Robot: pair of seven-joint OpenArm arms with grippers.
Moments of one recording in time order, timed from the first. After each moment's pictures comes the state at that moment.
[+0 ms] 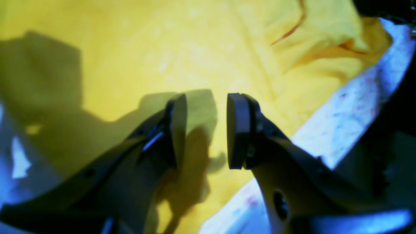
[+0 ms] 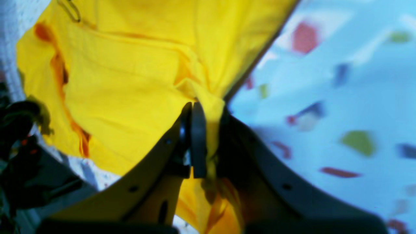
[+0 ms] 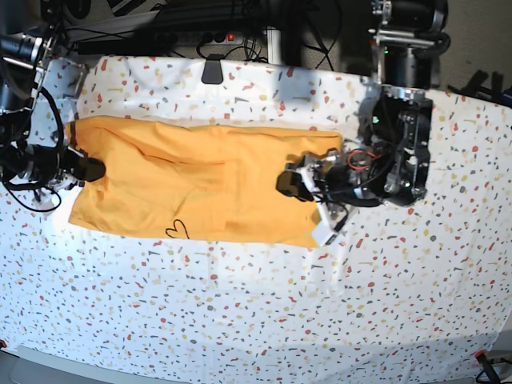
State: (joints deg) left arm -12.5 -1.7 0.8 75.1 -34.4 -33.4 64.3; right arm 18.2 29.7 16.0 45.2 53.5 34.2 -73.9
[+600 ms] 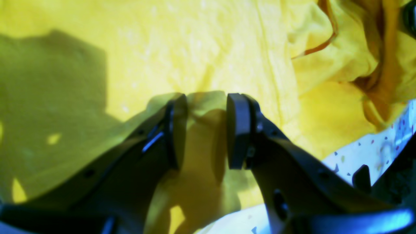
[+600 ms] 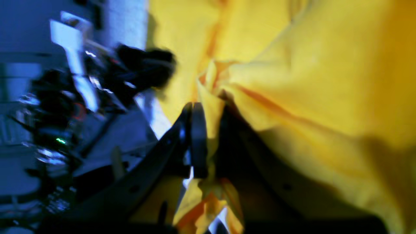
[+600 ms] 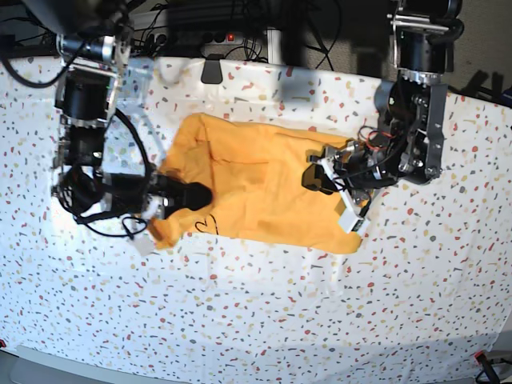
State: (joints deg) left arm -8.5 -4.4 0.6 75.2 -30.9 -33.4 56.5; right arm 20.2 10.8 15.5 61.8 64.6 34.4 -85.3
